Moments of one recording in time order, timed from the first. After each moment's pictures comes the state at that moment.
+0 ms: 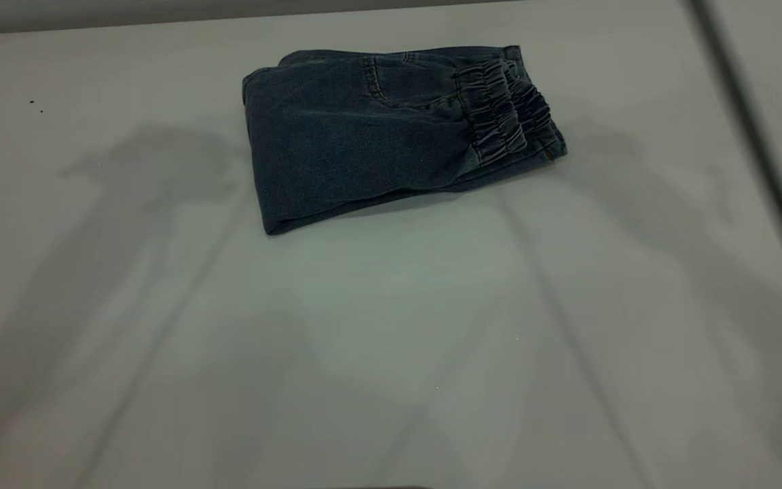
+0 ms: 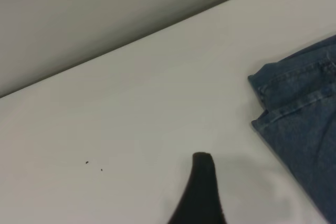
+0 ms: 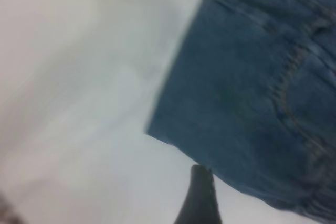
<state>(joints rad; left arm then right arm) -0.24 1.65 -1.56 0.06 0.71 0.12 0.37 2.19 -2.05 0.45 1.11 -0.26</state>
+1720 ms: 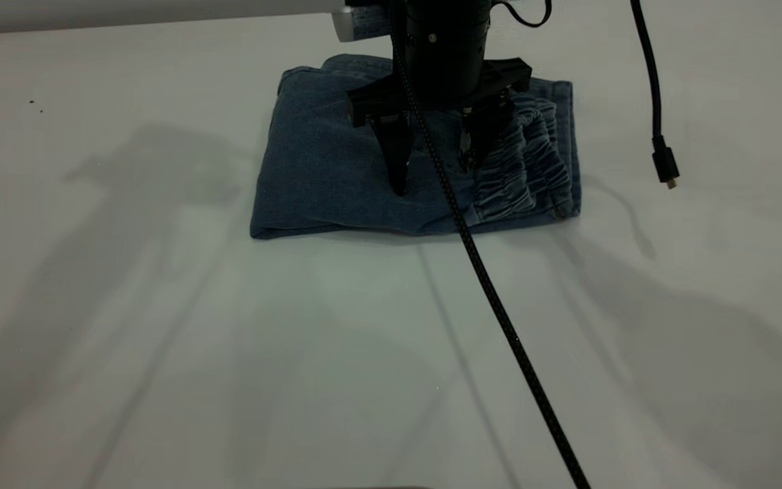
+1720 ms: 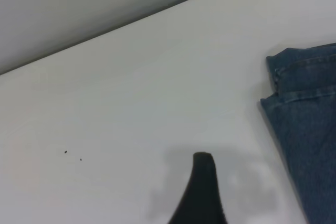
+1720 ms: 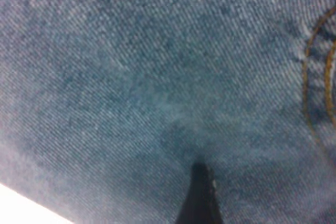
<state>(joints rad) -0.24 1.66 -1.56 0.01 0.74 0.12 0.51 2.55 -2.06 0.17 1.11 0.13</state>
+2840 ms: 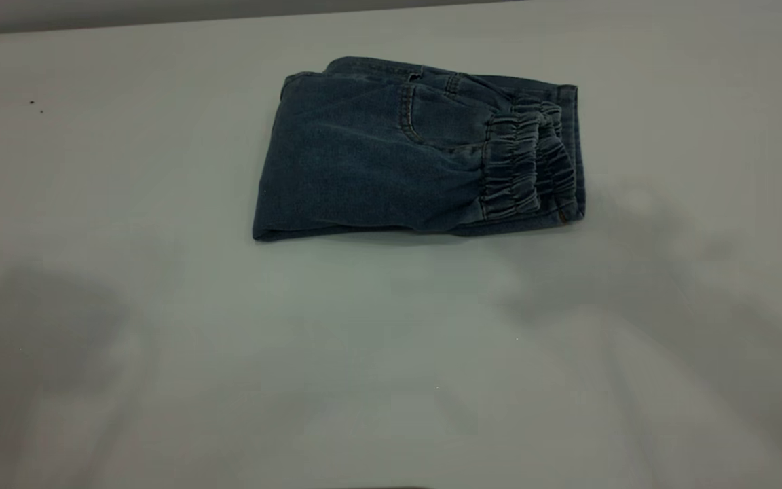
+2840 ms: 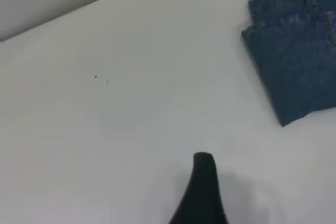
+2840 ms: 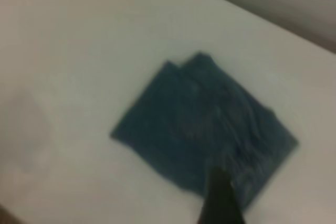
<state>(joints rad) -0.24 1.17 -1.52 0.02 1.17 0.15 0.51 1.52 -1.87 0.07 1.26 0.01</state>
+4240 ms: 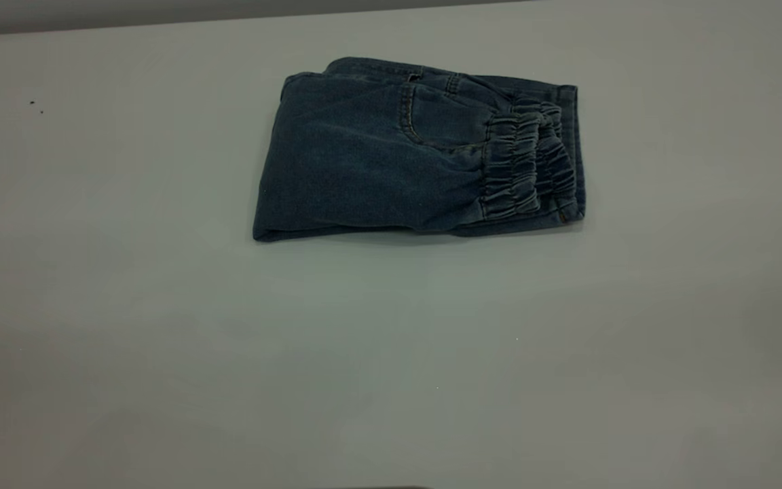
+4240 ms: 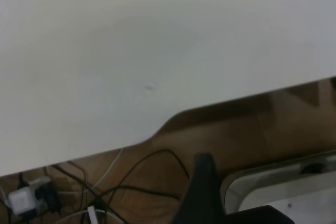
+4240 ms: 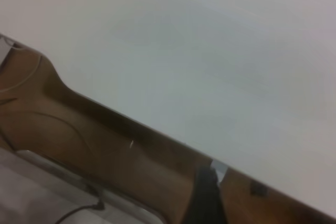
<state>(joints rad) -0.24 0.37 -0.50 0.02 1.13 -0.04 0.51 0.36 -0.47 0.00 1.13 0.12</state>
